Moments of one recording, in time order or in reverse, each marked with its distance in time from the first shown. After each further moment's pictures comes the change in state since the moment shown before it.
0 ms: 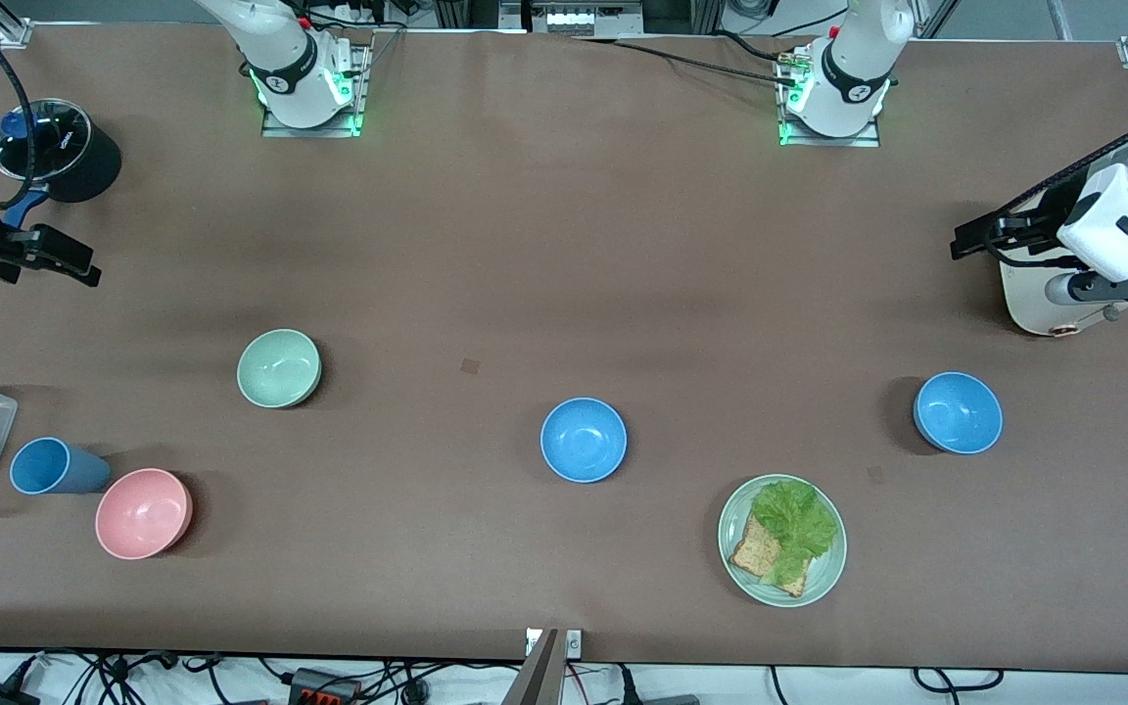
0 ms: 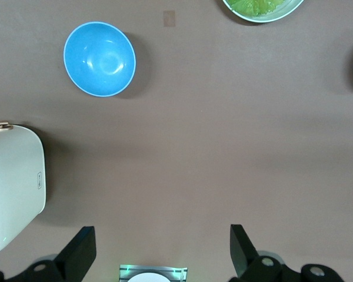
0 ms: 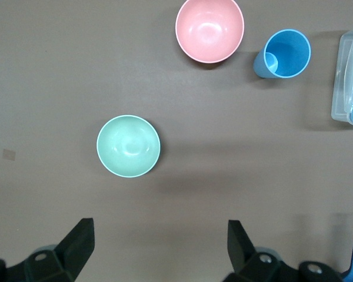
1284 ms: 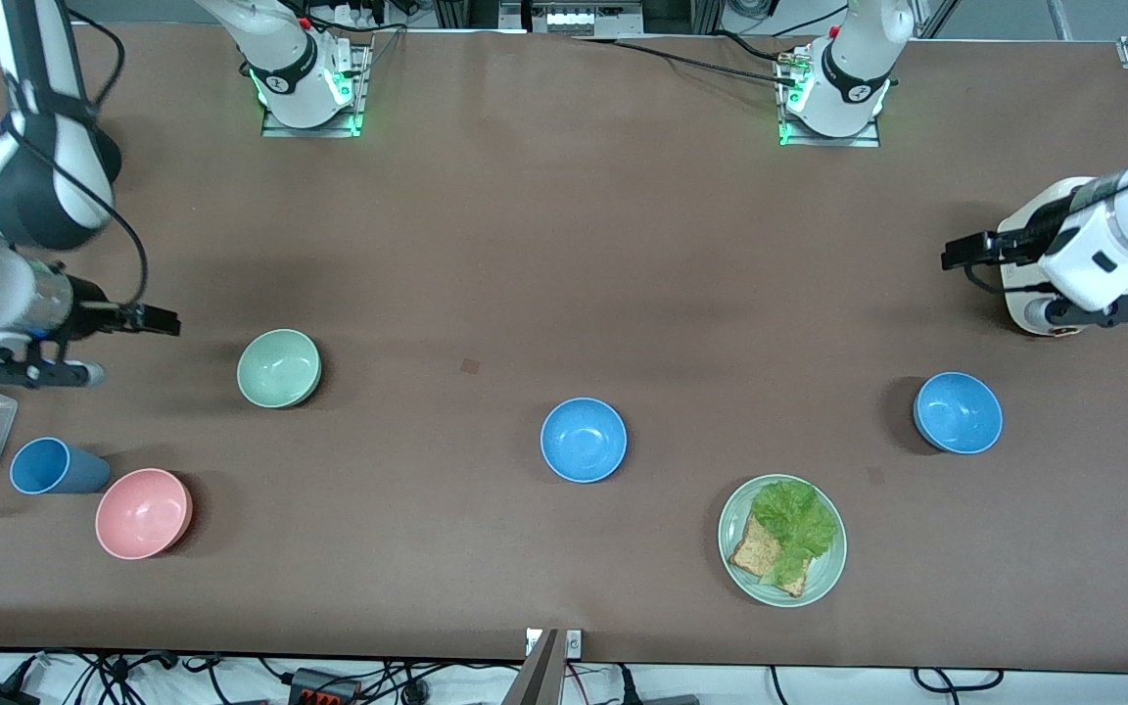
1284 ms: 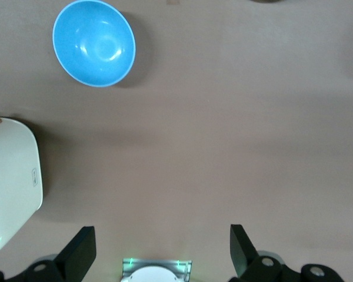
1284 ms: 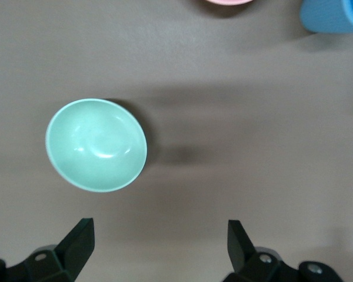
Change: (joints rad) left arm 0.025 0.092 0.007 -0.014 0.000 0.026 0.035; right arm 0.000 0.282 0.000 -0.066 -0.003 0.149 0.002
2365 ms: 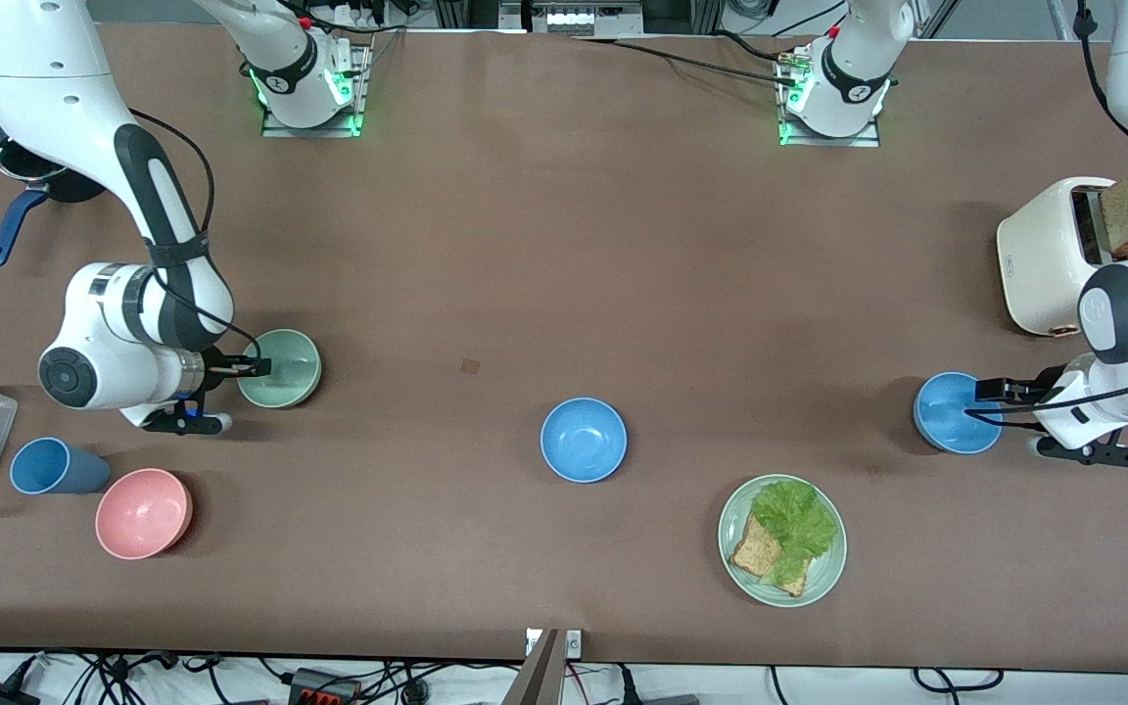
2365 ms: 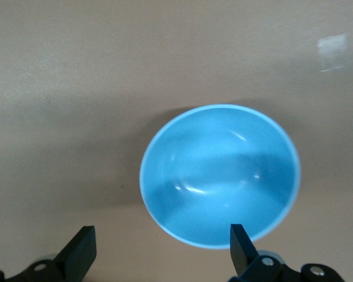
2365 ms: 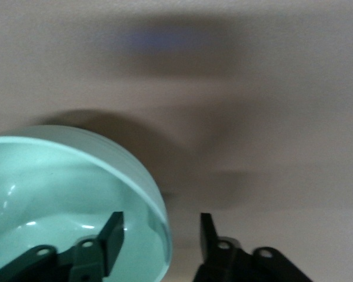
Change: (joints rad) left arm 0.203 0.462 0.011 0.044 0.171 0.535 0.363; right arm 0.038 0.304 0.010 0.003 0.084 0.159 0.006
